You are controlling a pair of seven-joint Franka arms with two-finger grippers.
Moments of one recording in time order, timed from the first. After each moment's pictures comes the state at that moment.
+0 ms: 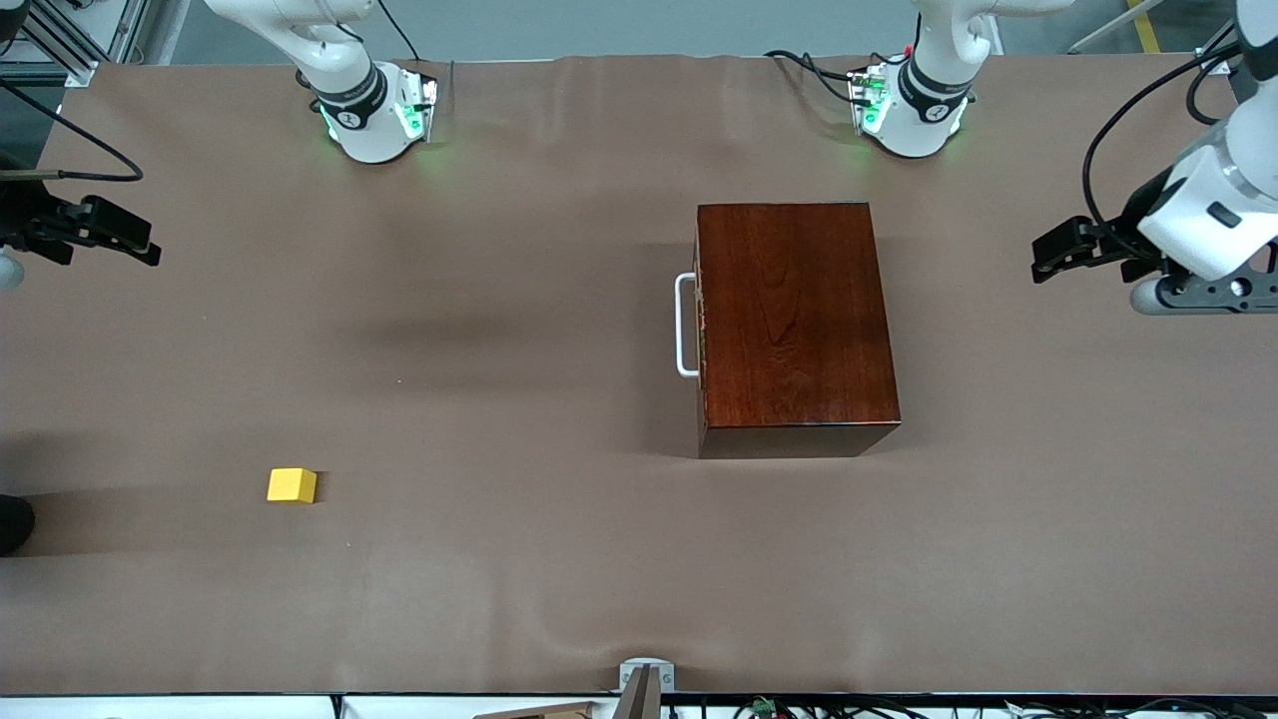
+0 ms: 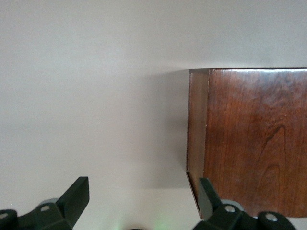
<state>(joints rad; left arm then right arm) -0.10 0.06 0.00 -1.51 -0.03 1.50 -0.09 -0.03 0.00 -0.01 -1.54 0.00 1.47 0.00</state>
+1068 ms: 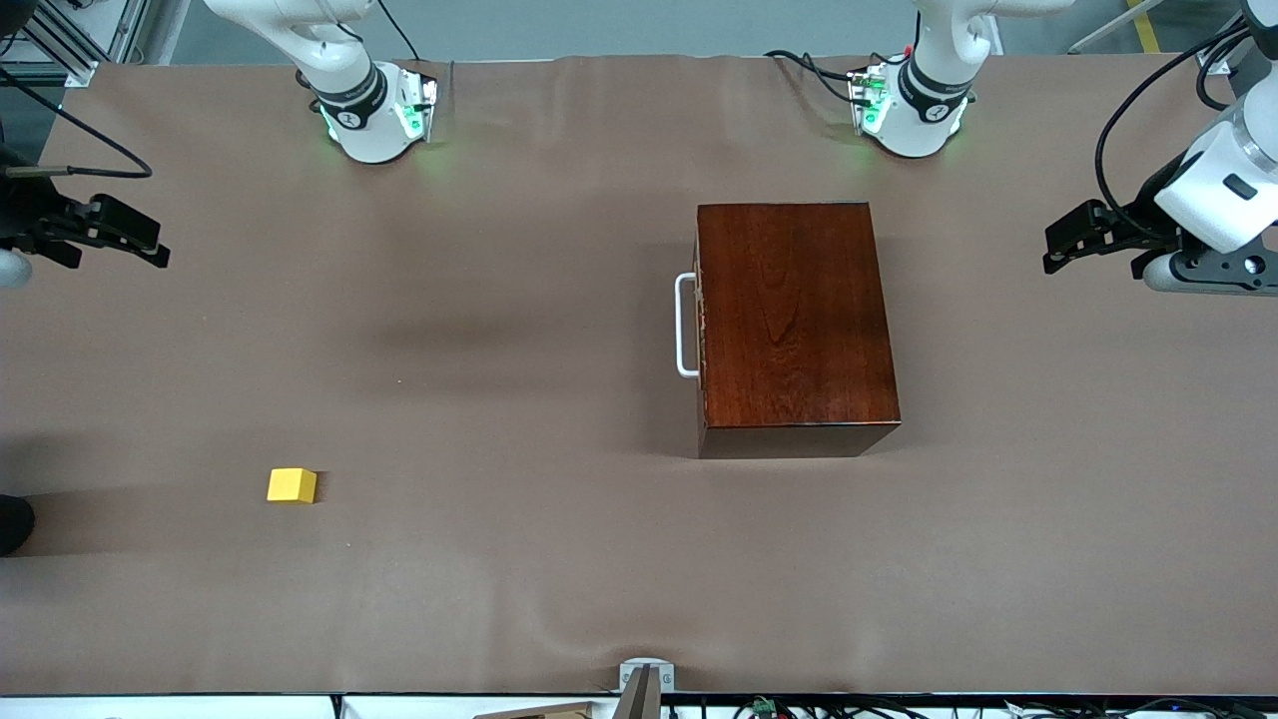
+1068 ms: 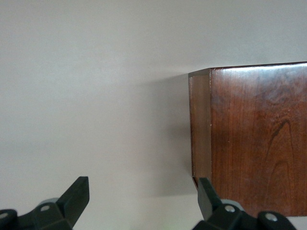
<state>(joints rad) -0.11 -0.02 0.02 -1.62 -0.03 1.59 -0.03 -0.01 0.00 0.00 -1.54 0.01 1.49 0.00</state>
